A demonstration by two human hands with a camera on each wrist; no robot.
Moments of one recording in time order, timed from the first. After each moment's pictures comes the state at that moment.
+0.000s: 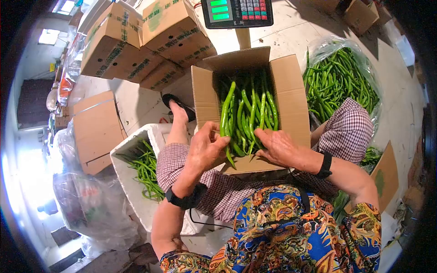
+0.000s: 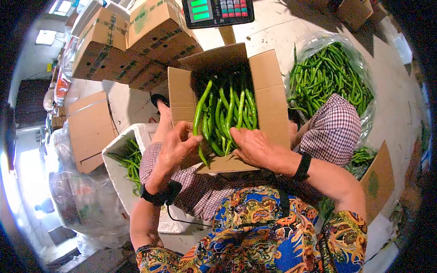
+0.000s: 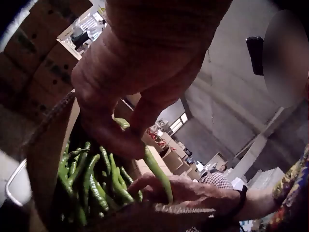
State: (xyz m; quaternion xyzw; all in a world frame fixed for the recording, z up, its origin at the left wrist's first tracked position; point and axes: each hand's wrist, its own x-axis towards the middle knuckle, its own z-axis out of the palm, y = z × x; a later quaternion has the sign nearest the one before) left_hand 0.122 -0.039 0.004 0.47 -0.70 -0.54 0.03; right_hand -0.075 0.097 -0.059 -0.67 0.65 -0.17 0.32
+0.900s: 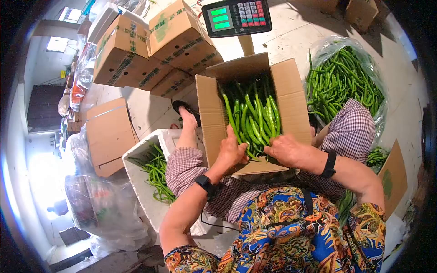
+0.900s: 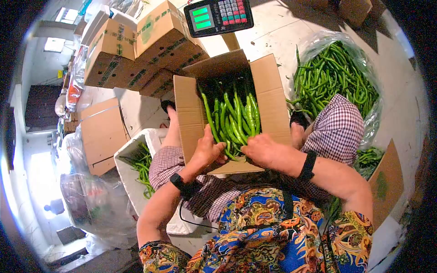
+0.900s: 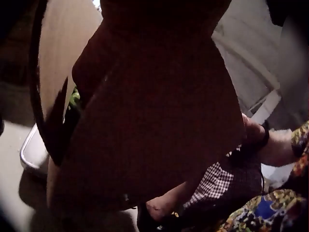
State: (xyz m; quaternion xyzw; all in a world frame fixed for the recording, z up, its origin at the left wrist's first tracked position) left_hand 0.099 -0.012 -0.074 0.51 -0.68 -0.52 -0.06; right_hand -0.088 0.101 -0.068 -0.80 0.53 0.02 0.27
